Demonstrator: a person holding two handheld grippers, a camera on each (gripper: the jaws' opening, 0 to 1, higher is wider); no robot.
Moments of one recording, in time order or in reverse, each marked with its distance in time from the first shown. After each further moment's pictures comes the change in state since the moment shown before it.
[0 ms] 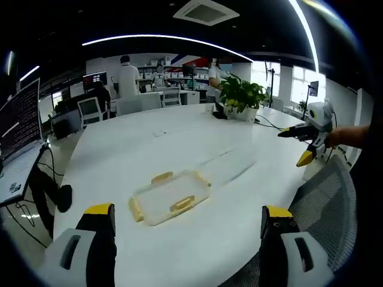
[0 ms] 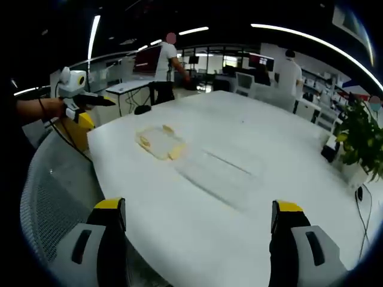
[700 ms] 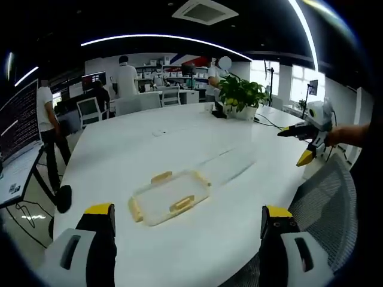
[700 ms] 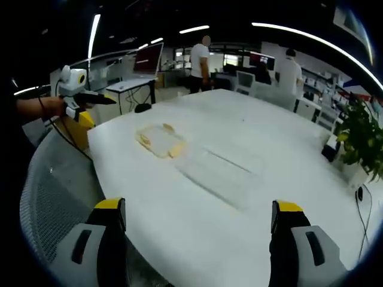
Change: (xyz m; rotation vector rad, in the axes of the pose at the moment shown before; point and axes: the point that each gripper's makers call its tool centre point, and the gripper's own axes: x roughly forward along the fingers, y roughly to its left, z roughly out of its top) left arm 0.002 0.000 -0.001 0.005 0.003 -0.003; right arm 0.000 0.001 -0.002 -0.005 0.013 0.003
